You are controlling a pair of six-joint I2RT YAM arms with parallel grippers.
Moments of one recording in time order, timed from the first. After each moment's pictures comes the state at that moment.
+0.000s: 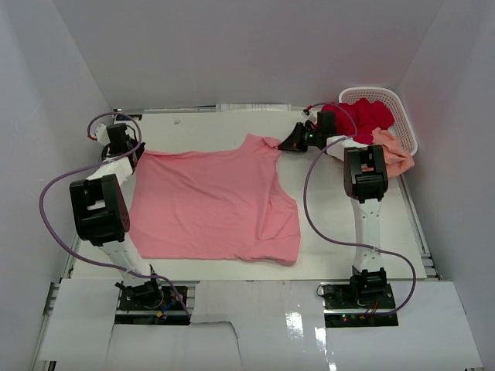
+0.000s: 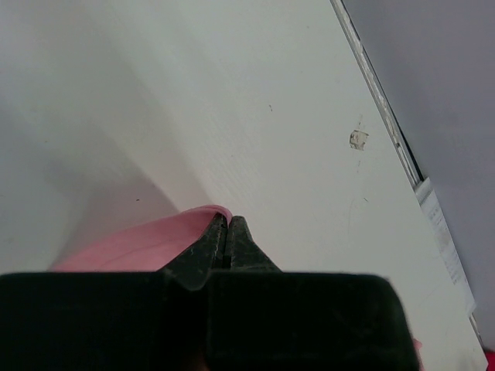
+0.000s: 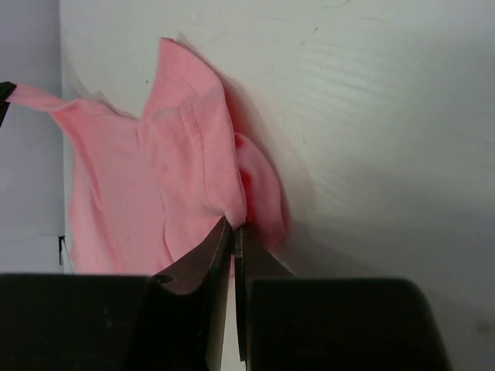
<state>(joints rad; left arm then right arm) 0.21 1.81 1.17 0.07 -0.15 -0.81 0.16 2.49 1.83 0.03 -0.83 0.54</state>
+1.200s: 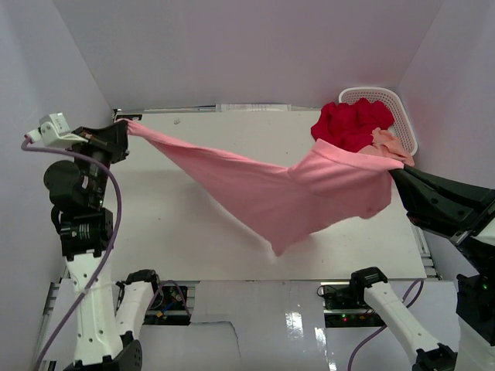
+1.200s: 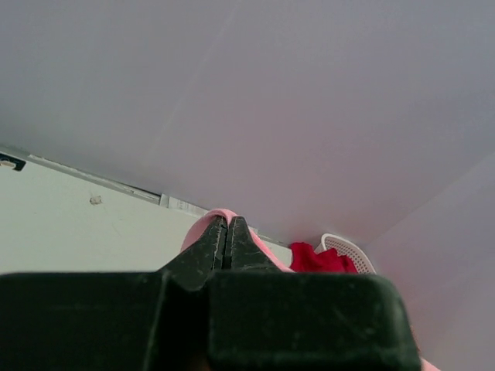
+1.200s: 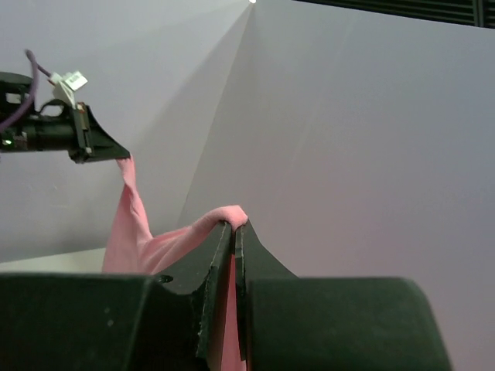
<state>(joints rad) 0.15 0.79 1.18 -0.19 0.17 -0.63 0.31 0.59 1.52 -0.23 -0.58 0.01</state>
